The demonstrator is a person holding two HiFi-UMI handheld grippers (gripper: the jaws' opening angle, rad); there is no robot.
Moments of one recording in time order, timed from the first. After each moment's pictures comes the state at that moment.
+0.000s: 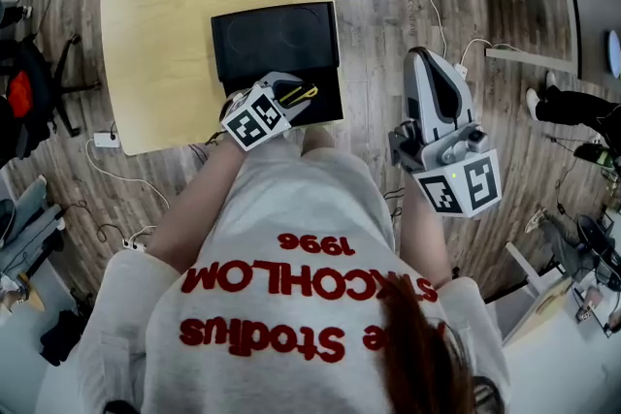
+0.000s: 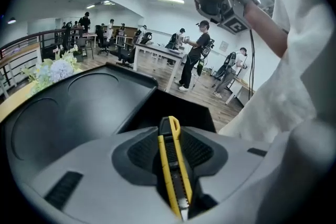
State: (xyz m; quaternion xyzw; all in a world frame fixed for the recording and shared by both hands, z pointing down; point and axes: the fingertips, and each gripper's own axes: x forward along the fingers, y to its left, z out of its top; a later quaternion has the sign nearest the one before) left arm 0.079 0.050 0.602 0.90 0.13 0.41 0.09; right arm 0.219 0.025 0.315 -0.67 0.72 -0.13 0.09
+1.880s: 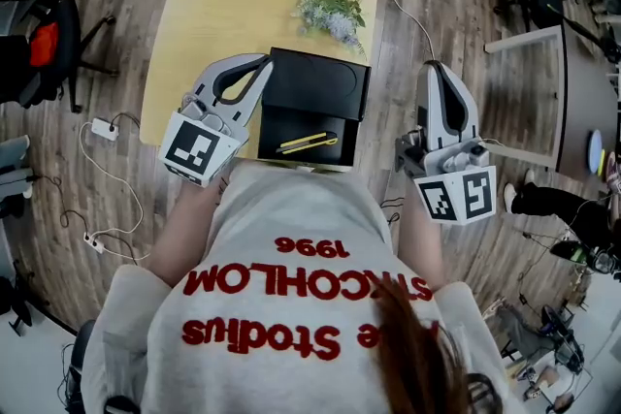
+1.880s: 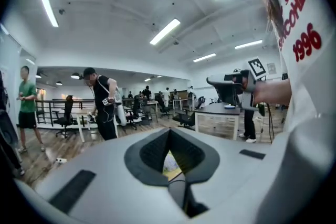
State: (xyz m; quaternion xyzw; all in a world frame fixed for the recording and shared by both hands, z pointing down) left arm 0.005 -0.111 0.336 0.97 -0.23 0.10 -0.03; right arm 0.187 -0.046 0.251 -0.62 0.78 -0.02 0.09
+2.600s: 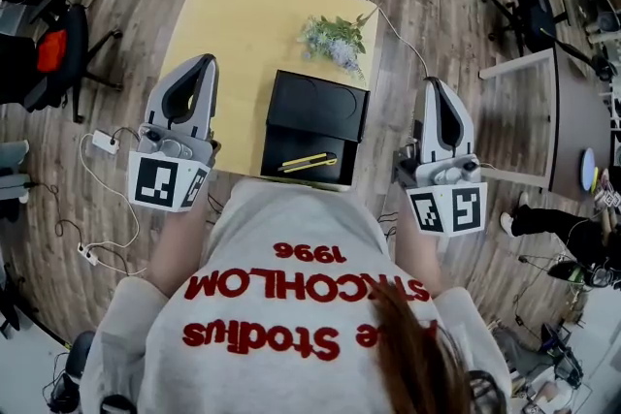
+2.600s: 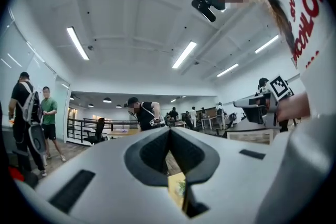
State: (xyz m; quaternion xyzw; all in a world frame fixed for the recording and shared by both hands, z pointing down) left arm -0.079 -0.136 0.248 0.92 -0.38 -0.01 -0.08; right arm 0.180 -0.050 0.229 -0.64 0.77 0.03 0.08
